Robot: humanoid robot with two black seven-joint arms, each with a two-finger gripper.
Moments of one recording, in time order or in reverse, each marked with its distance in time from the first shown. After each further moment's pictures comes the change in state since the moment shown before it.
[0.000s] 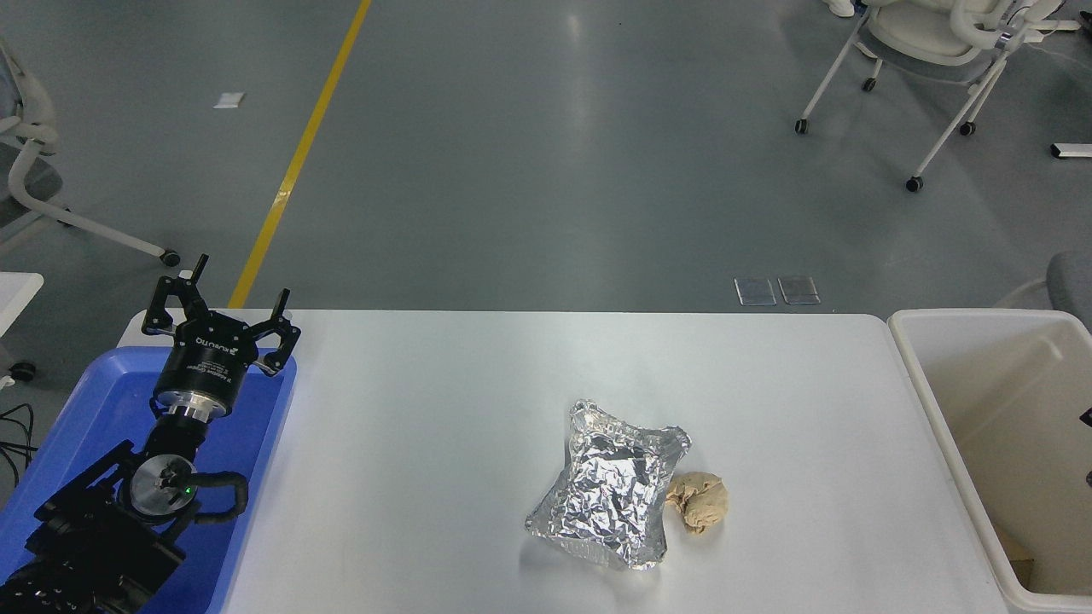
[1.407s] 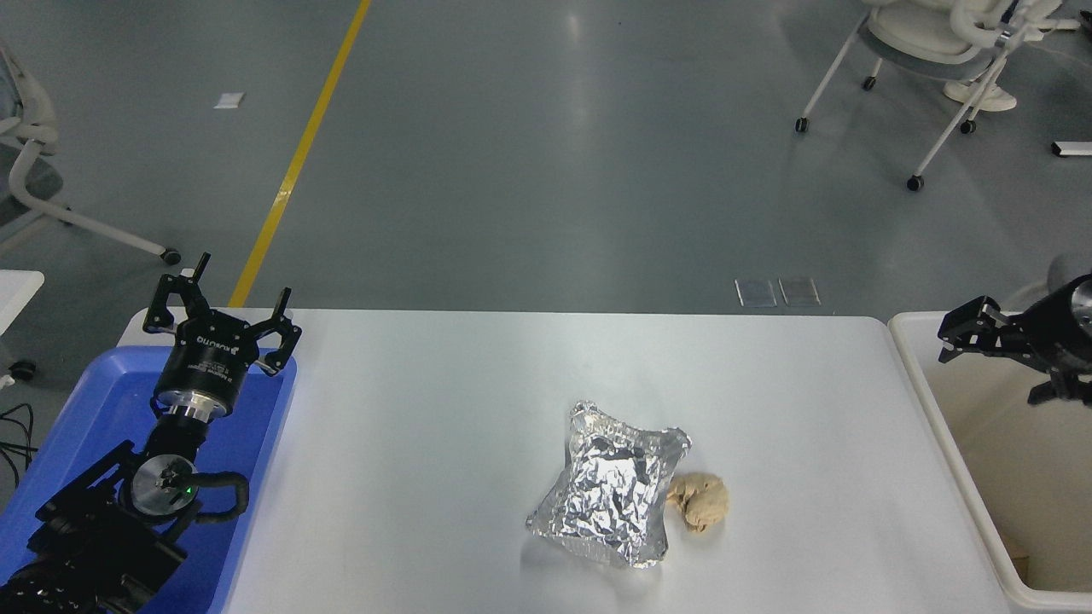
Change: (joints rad) left arm -0.001 -0.001 0.000 0.000 0.001 0.000 0.000; right arm 1.236 -0.070 -0.557 0.957 -0.001 0.827 0.000
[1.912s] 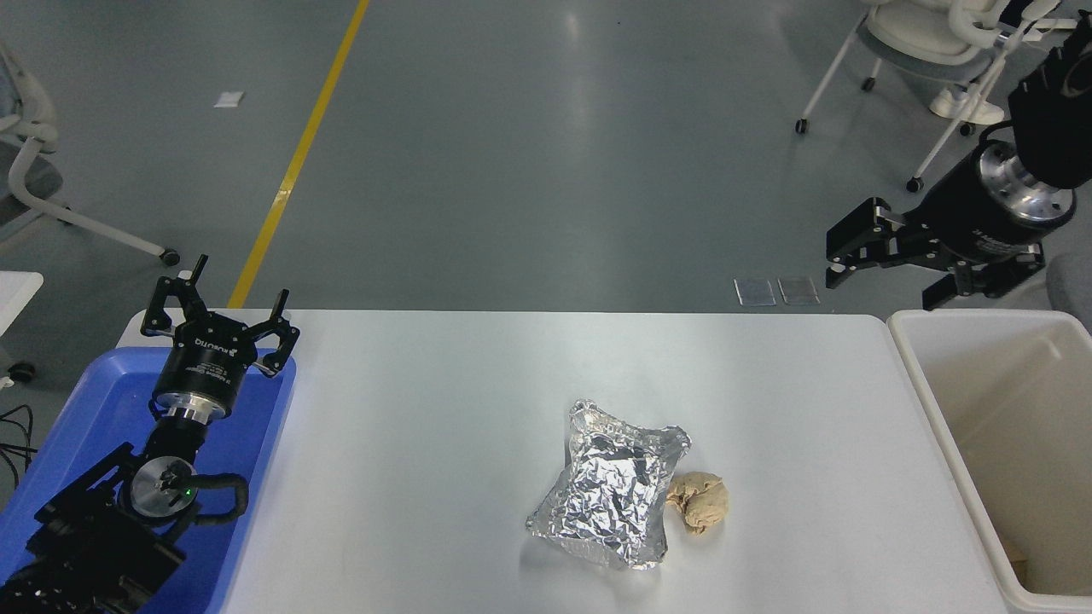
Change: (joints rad) left arm 0.004 0.000 -0.003 0.001 -0.002 0.000 -0.003; right arm 0.314 0.160 0.070 0.217 0.007 0.082 -0.001
